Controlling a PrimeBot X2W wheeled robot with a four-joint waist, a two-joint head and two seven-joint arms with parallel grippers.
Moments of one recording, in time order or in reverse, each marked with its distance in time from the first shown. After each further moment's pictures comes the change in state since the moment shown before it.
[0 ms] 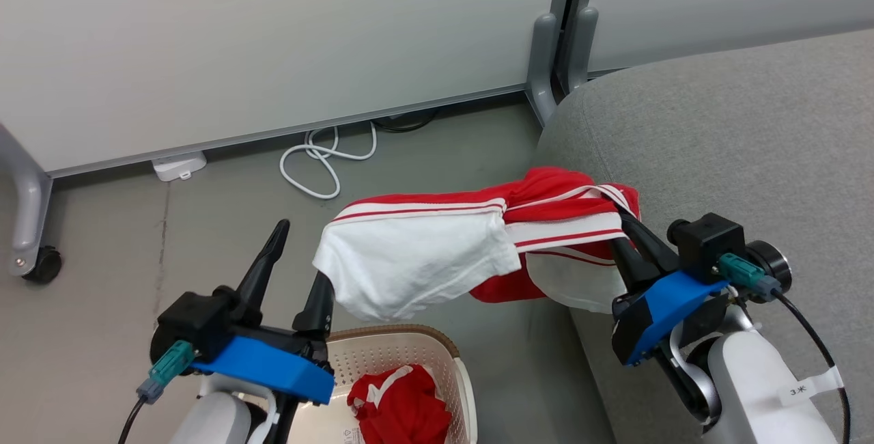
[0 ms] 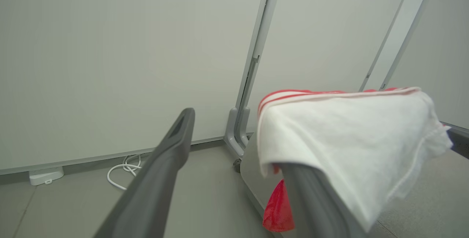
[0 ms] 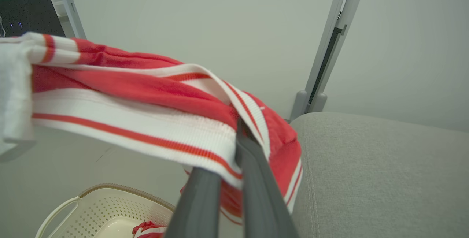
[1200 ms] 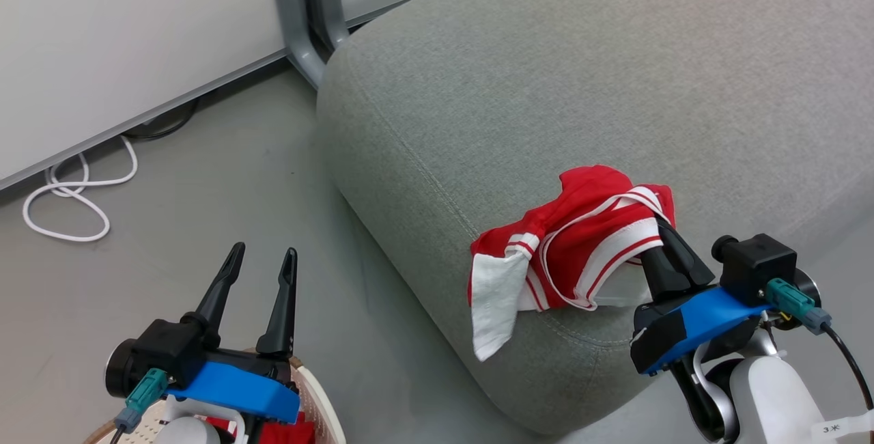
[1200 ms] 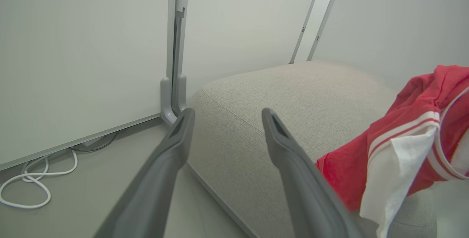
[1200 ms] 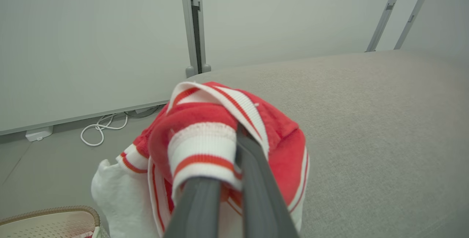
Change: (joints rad) left arm 0.106 -0.002 0.153 -0.022 0.175 -0.044 0.000; right arm 0.106 0.065 -0.120 -0.125 0.002 -0.001 -0.023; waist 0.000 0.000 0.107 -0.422
